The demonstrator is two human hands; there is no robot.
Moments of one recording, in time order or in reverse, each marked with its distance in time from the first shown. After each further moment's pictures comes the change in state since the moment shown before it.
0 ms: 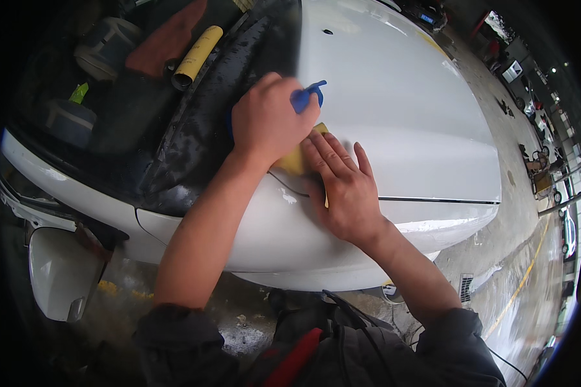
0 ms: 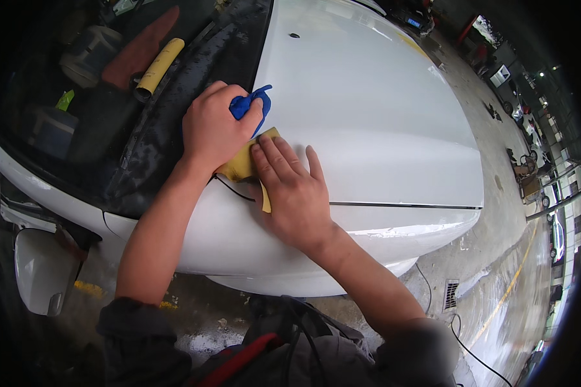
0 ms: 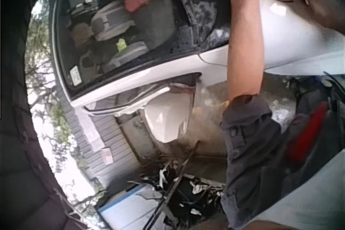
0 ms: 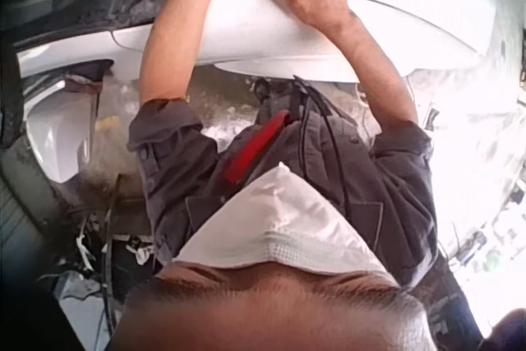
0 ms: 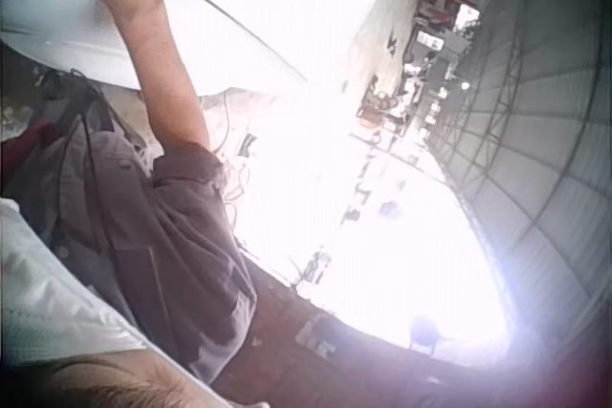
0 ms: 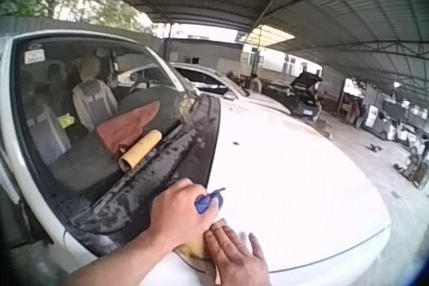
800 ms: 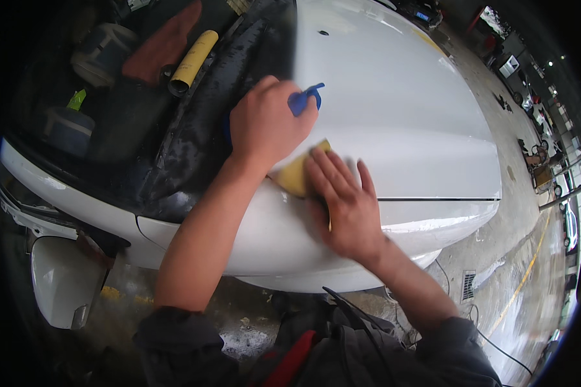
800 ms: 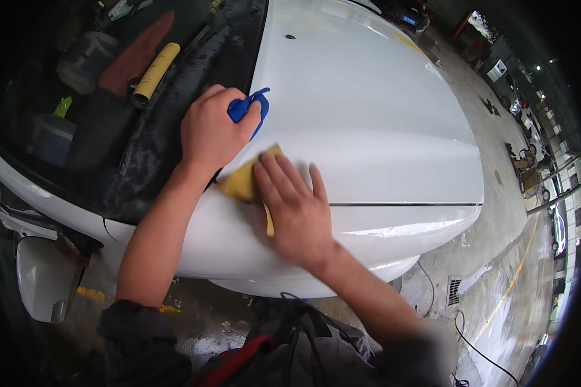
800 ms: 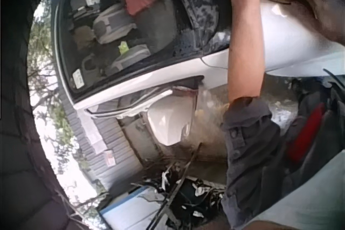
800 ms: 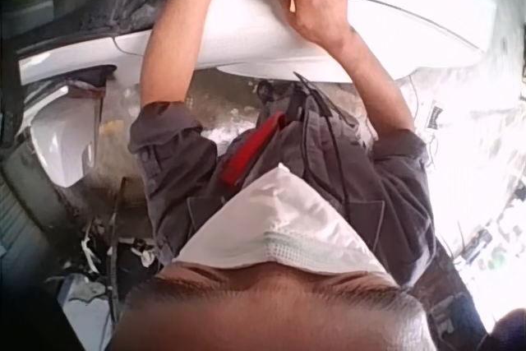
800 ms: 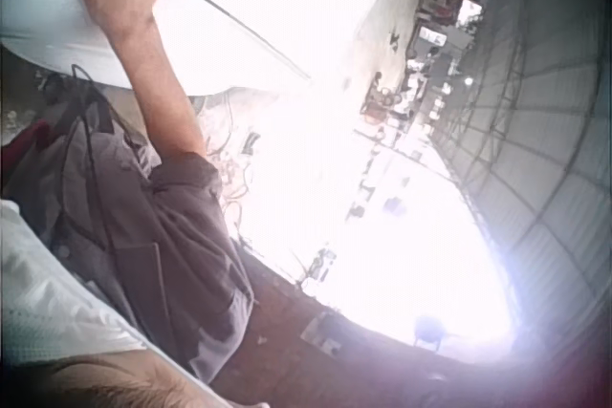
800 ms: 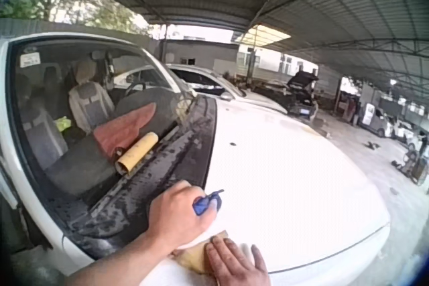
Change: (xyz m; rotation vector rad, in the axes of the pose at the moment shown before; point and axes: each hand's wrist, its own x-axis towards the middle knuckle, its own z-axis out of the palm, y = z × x) left_hand 0.004 0.000 -0.001 0.026 -0.022 -0.007; right_hand -0.012 -0.009 -0.003 0.010 0.007 0.013
